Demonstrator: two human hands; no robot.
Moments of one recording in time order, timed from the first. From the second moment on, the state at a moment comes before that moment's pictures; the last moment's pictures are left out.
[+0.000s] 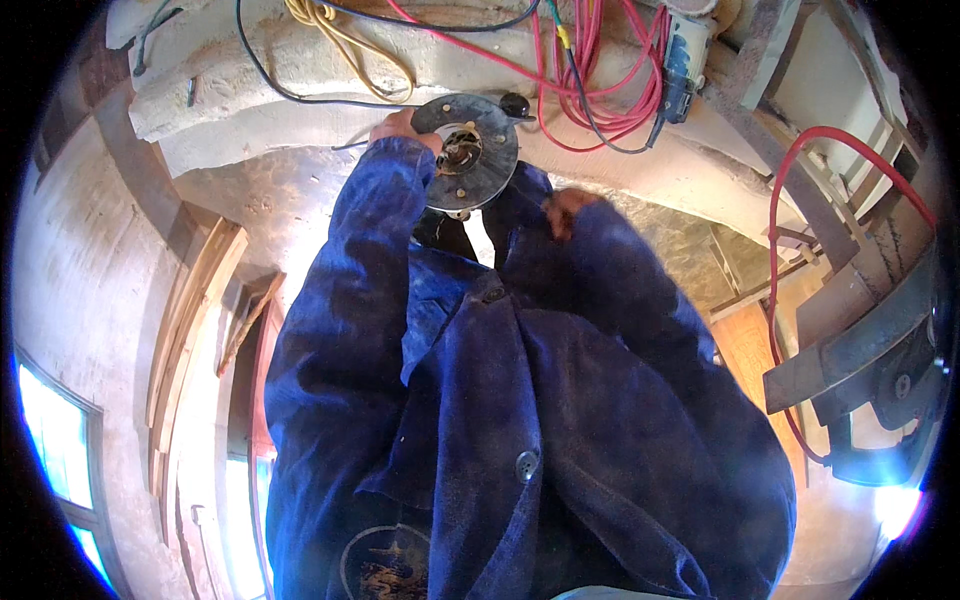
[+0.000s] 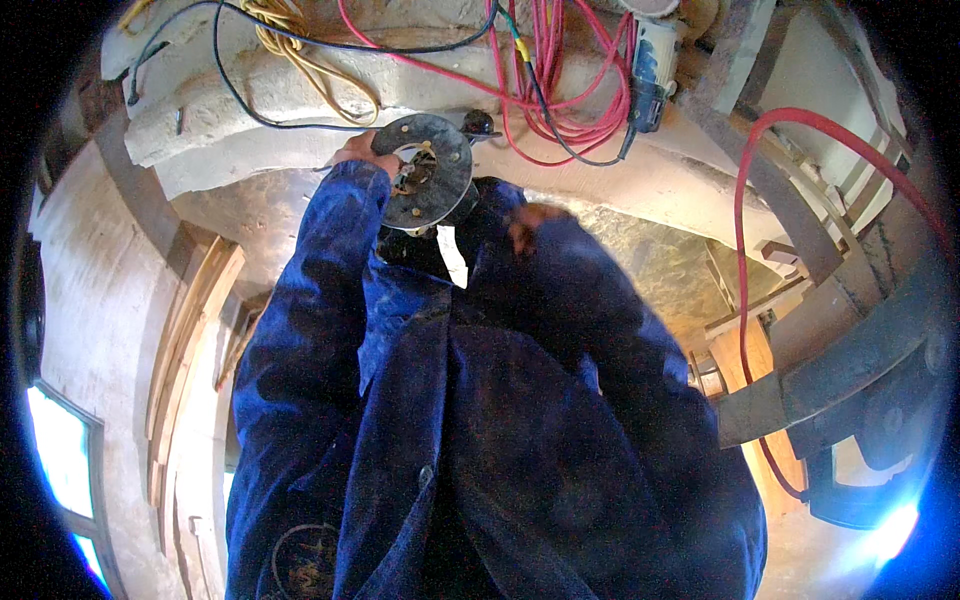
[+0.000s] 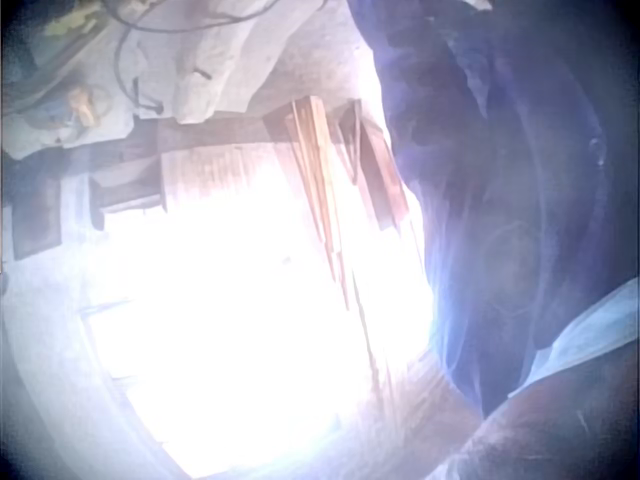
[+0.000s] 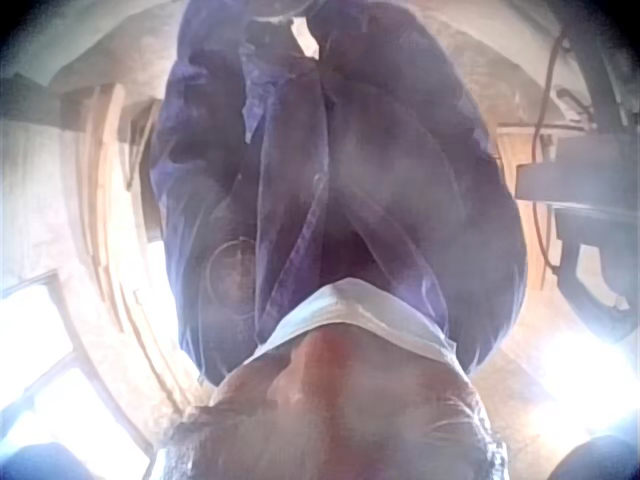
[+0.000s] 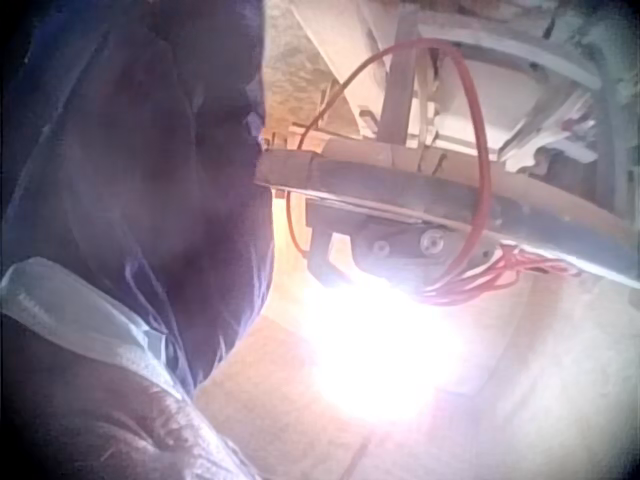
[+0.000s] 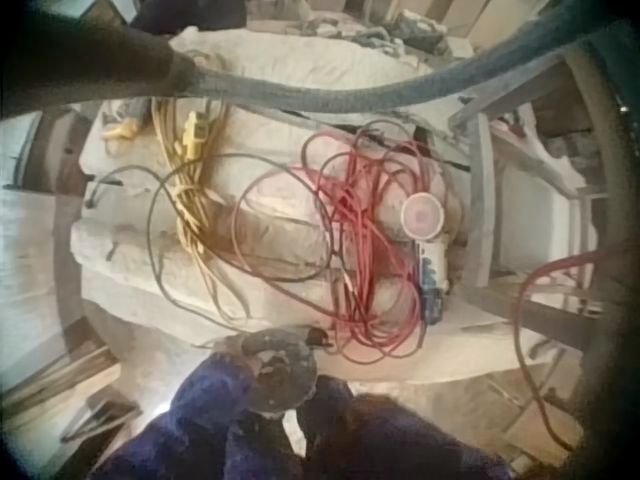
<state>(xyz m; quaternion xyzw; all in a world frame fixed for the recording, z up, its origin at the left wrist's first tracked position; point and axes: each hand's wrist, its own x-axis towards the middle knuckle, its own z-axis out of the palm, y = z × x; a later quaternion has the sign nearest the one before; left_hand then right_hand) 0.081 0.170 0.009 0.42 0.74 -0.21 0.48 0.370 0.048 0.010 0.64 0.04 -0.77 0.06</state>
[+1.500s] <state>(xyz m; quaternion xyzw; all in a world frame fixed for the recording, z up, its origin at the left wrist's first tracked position) 0.082 0.176 0.010 0.40 0.73 -0.25 0.50 0.308 0.050 0.139 0.61 0.22 -0.75 0.14</state>
